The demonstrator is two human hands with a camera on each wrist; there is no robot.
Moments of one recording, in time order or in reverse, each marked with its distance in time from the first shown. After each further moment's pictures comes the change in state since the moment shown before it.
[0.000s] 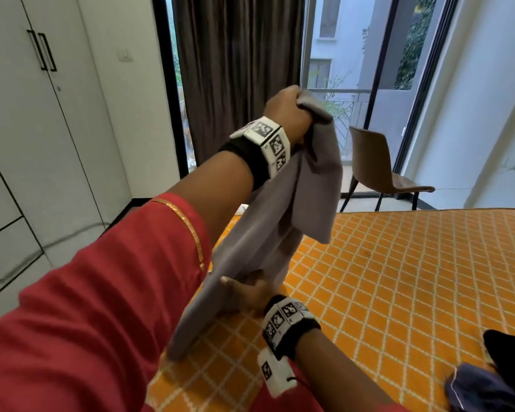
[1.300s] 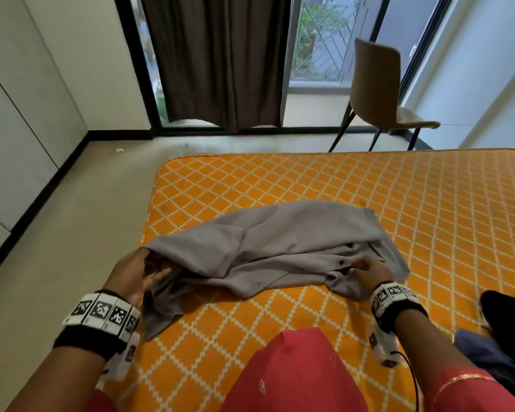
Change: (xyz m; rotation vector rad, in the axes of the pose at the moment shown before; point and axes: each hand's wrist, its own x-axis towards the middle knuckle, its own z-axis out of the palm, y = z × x) left_hand -0.247 -0.317 0.041 -0.693 0.164 -1.163; right_hand 0.054 0.235 -0.191 -0.384 0.235 0.421
